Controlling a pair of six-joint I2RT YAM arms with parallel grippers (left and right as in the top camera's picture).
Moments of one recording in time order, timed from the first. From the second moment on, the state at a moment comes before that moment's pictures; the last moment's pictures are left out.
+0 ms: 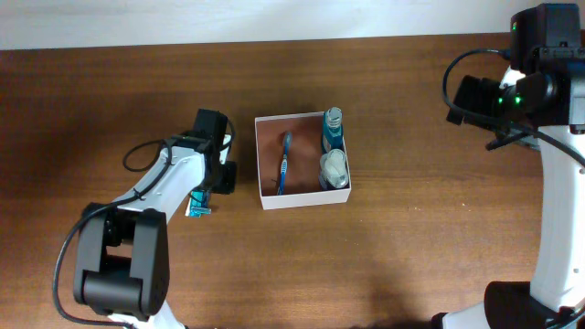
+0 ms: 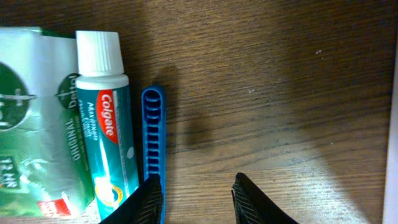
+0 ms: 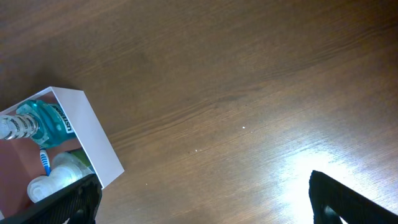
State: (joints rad) left arm -0.20 1.86 1.18 -0.71 -0.07 -0.07; right arm -0.04 1.66 2.14 -1.65 0.13 0.35
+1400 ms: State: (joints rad) left arm -0.14 1.89 1.17 -0.72 -0.02 -0.07; right arm -0.04 1.66 2.14 -1.65 0.13 0.35
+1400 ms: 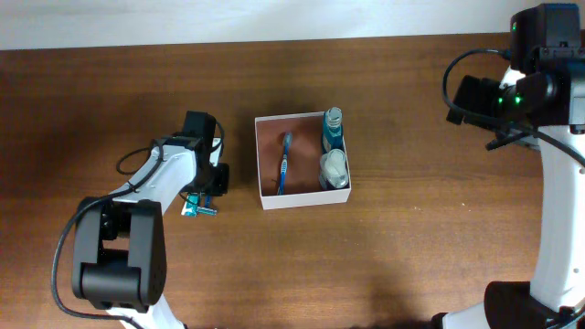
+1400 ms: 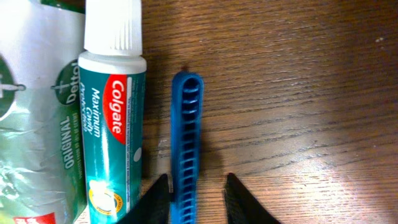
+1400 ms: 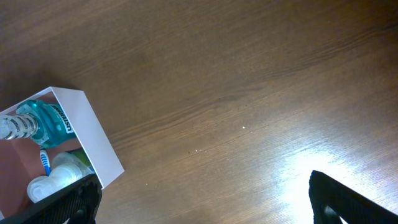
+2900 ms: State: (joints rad) left arm -0.28 1.68 1.42 -0.82 0.08 -0.23; right arm -0.04 1.66 2.14 -1.65 0.13 0.36
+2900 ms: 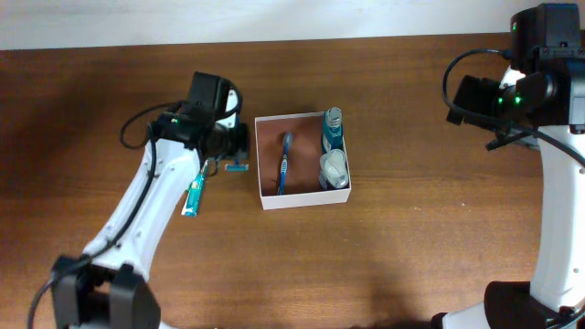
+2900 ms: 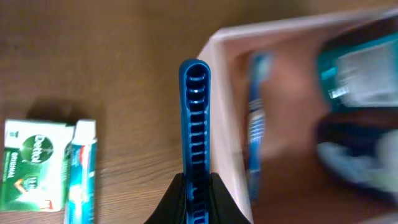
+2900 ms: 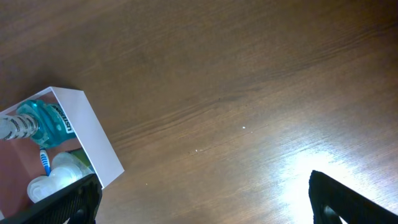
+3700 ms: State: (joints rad) left arm -0.53 1.88 1.45 -0.66 0.04 -0.53; right arm -0.04 1.66 2.14 -1.65 0.13 0.35
